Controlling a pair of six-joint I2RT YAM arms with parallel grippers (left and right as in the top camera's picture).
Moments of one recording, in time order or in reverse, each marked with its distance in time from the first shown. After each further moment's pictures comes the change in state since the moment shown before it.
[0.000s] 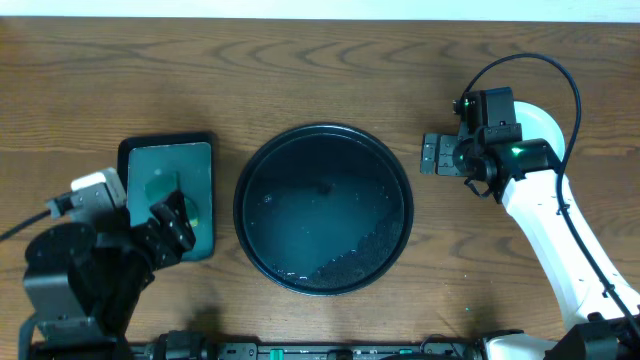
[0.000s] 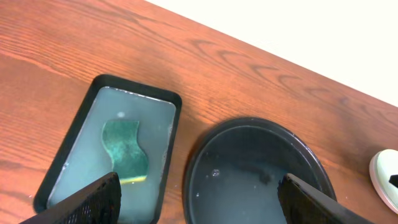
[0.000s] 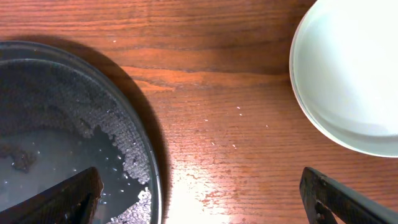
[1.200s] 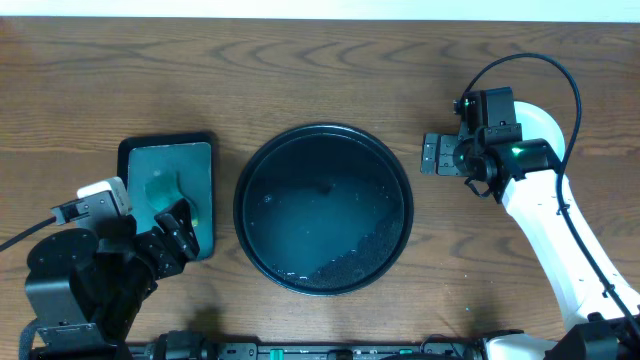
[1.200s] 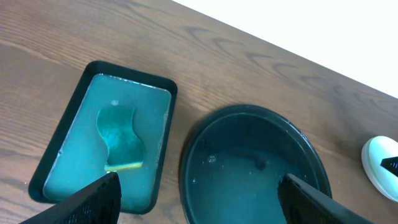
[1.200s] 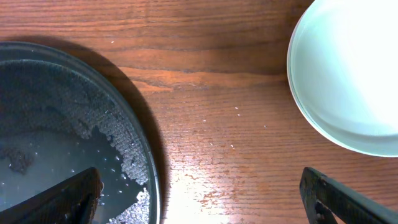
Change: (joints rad) left arm 0.000 -0.017 0.000 -0.052 0.036 0.000; right arm 0.000 0.000 0.000 0.000 0.006 0.000
